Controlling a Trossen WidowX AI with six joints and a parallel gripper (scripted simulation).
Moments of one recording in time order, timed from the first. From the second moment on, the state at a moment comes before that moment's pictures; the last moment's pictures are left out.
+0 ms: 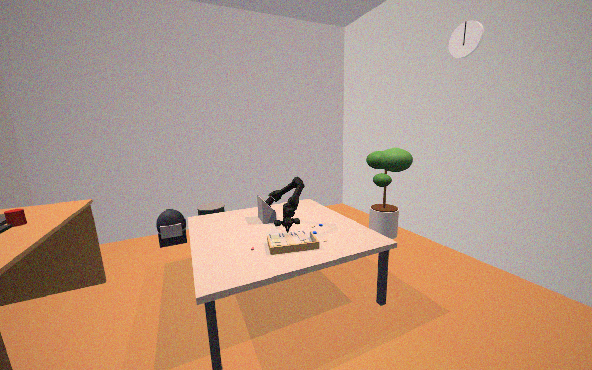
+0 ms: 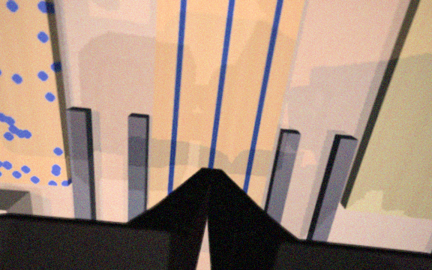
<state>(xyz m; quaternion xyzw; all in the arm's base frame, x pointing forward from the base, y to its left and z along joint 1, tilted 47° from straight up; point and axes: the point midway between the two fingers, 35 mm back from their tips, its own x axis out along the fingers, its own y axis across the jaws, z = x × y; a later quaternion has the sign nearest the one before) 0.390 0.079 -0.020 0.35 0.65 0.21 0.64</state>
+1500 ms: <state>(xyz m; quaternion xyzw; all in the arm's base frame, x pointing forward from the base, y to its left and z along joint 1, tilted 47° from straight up) 0.388 0.090 -0.030 0.35 0.65 0.21 0.64</state>
